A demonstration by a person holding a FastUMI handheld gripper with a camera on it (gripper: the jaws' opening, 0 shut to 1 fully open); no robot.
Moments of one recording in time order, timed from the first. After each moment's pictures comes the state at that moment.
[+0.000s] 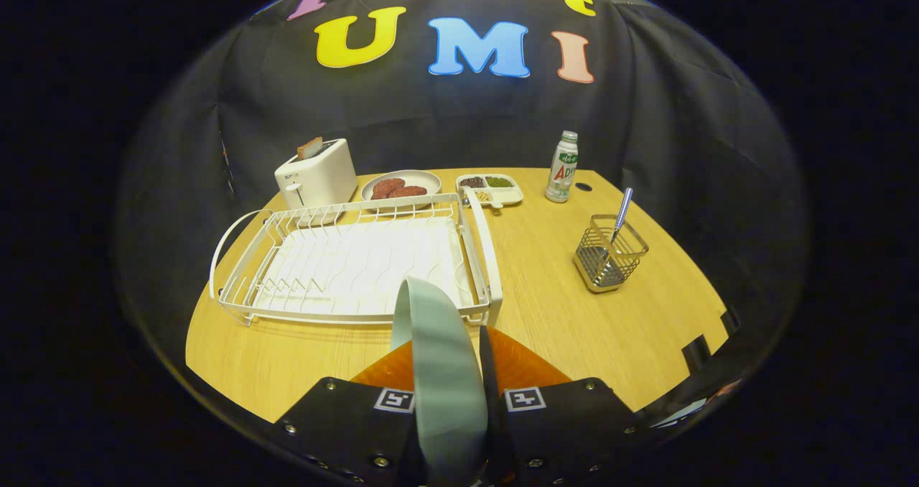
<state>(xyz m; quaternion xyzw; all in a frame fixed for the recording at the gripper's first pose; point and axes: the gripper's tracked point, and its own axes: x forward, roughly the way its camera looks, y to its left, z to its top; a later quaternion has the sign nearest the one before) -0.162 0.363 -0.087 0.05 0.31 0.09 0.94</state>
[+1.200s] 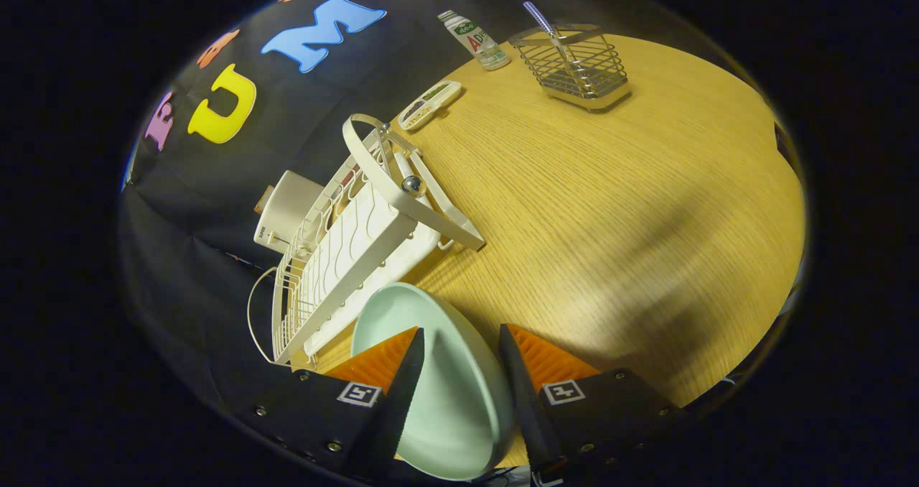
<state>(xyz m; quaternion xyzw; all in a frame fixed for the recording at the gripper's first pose) -0.157 0.365 -0.182 0.34 0.41 0.12 0.83</state>
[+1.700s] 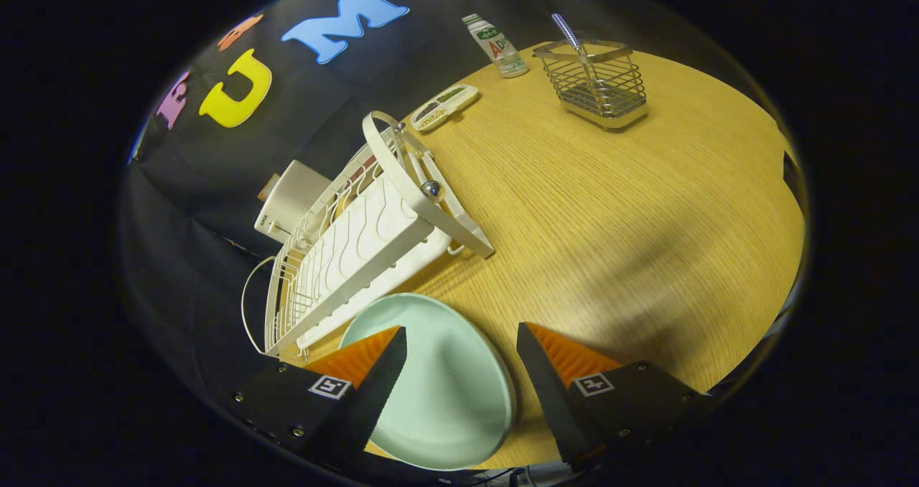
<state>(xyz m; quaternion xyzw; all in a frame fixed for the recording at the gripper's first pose) -0.155 0.364 -0.179 0.33 0.41 0.12 0.84</state>
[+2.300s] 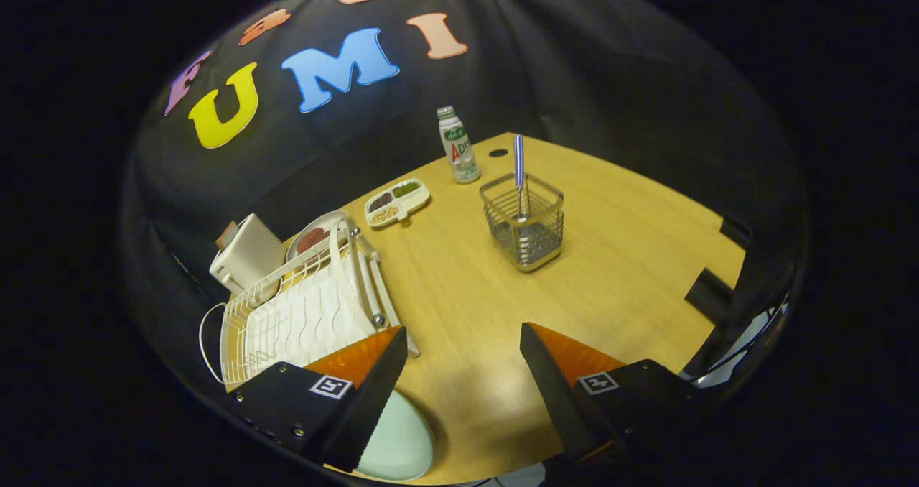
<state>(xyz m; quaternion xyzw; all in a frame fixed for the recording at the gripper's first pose) -0.096 0.222 -0.091 0.19 0.29 -0.05 0.94</state>
